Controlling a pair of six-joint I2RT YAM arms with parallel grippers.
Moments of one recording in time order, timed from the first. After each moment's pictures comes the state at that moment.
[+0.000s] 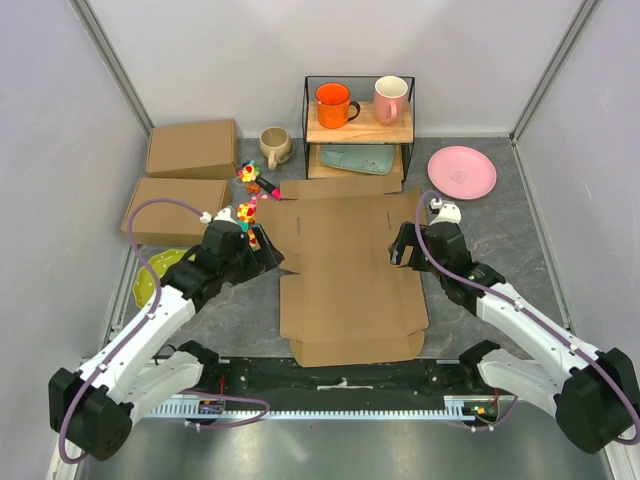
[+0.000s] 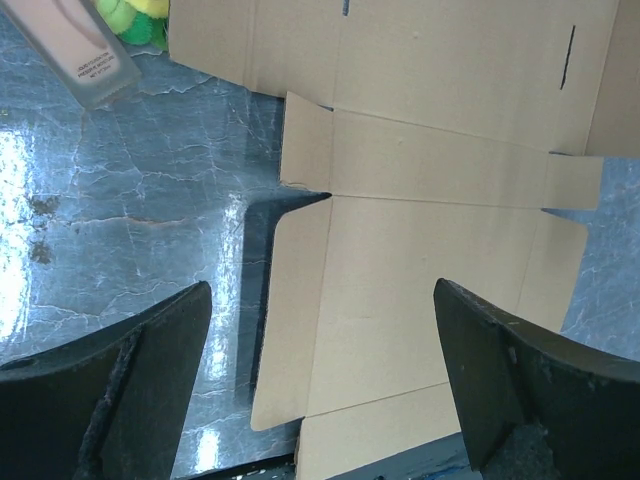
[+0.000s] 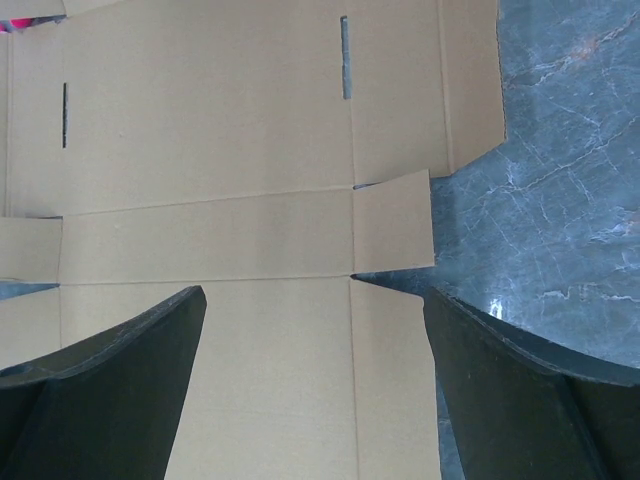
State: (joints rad) left arm -0.46 0.92 0.71 -0.54 -0.05 -0.79; right arm 0.49 1.00 0.59 -0.19 0.21 0.53
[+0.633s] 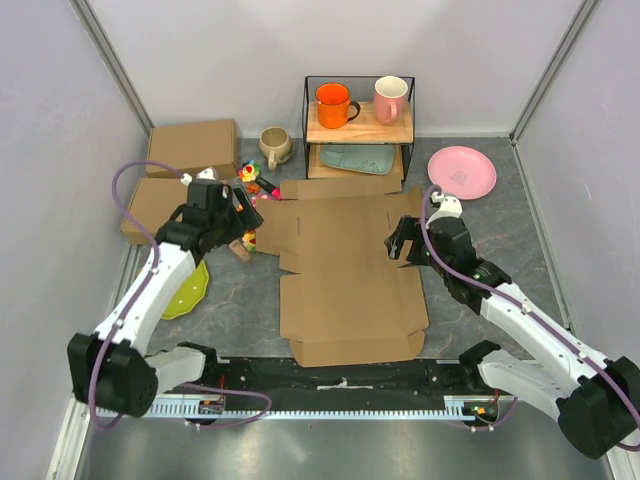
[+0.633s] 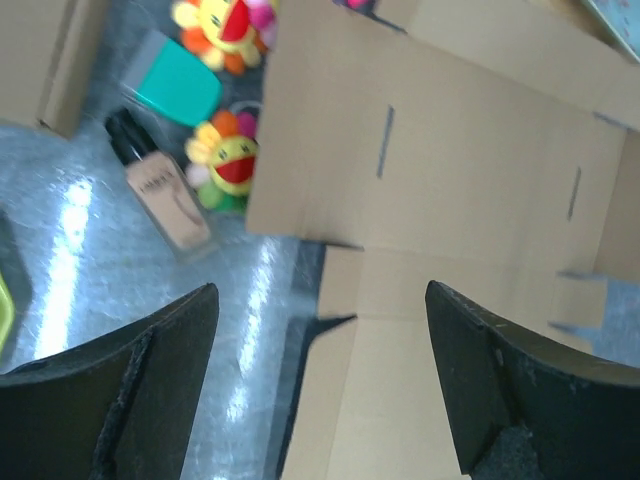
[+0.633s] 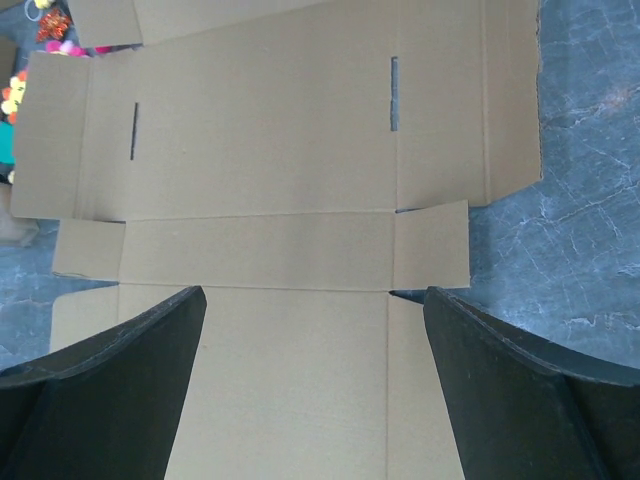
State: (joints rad) left arm -0.28 1.13 0.95 -0.56 -0.04 -0.63; right arm 0.50 0.98 0.66 -0.22 0.17 0.52
